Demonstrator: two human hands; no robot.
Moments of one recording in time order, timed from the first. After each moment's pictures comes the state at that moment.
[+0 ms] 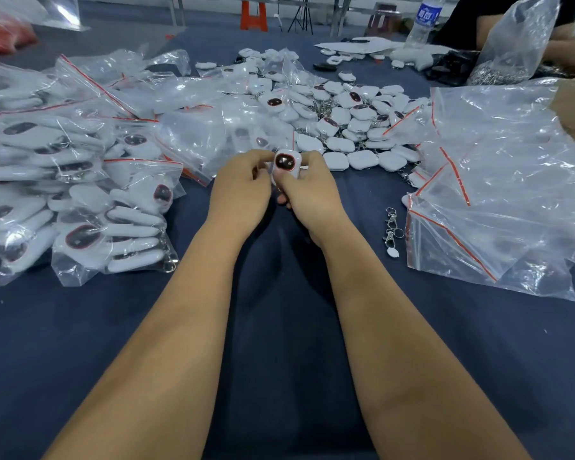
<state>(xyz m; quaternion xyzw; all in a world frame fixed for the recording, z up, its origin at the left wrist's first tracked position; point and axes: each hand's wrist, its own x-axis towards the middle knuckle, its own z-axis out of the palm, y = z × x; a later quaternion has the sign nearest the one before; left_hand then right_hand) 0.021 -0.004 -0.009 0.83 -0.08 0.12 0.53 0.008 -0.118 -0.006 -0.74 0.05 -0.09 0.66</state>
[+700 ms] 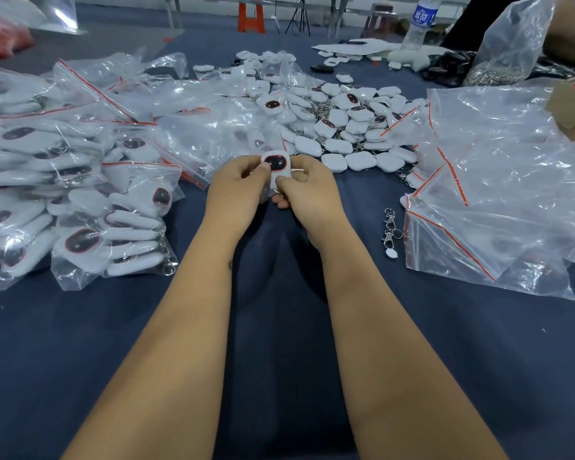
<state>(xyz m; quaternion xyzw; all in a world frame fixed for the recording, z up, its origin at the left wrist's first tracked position) 0.018 -0.002 -0.008 0.77 -0.03 0.08 0.63 0.007 -0.116 -0.004 -0.72 0.04 -0.08 0.69</state>
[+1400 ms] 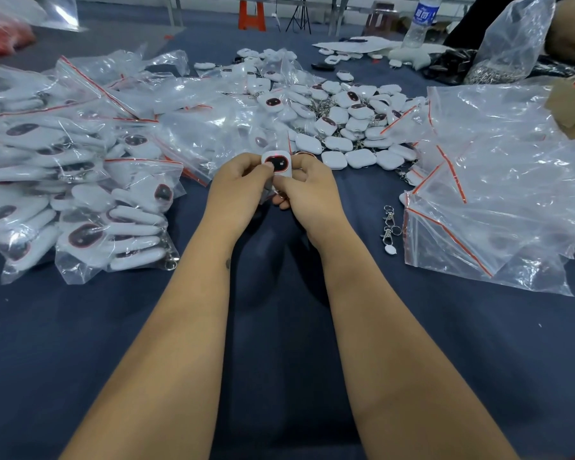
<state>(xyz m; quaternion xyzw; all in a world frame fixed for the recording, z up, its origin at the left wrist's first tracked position) 0.010 -0.001 -0.003 0.76 -0.03 0.06 0.65 -0.002 -0.112 0.000 -0.71 0.03 -0.07 0.70</state>
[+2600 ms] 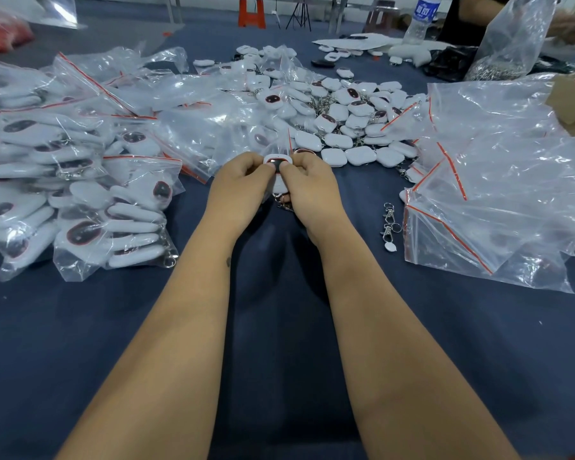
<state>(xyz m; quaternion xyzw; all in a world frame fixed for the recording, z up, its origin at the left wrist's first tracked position) 0.009 -0.003 -0.004 0.78 -0.04 0.04 0.63 0.000 -0.112 -0.002 -0.73 0.07 -0.09 0.67</state>
